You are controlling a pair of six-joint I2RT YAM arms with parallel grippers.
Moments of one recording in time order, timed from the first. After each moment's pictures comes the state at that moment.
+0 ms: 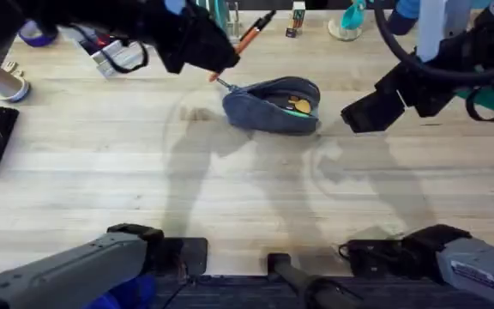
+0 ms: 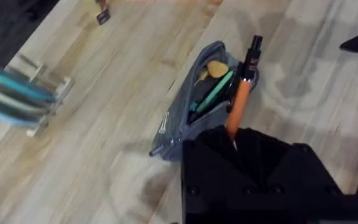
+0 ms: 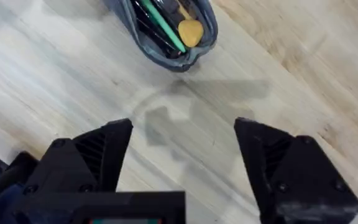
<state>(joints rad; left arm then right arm) -0.15 1.31 1.37 -1.02 0.65 0.67 0.30 1.19 1.31 -1.22 -0.14 -0.34</state>
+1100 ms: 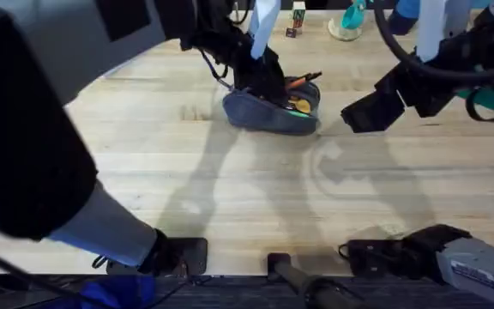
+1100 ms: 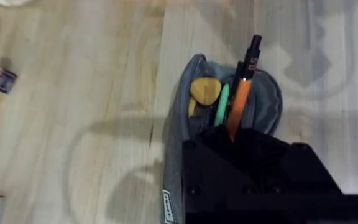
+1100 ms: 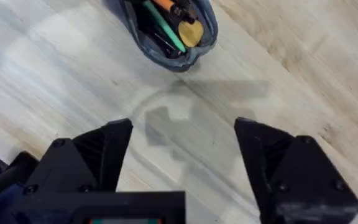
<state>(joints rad) -0.35 1.77 1.37 -0.77 0.72 0.95 0.30 1.19 1.31 -1.22 -0.14 -0.34</state>
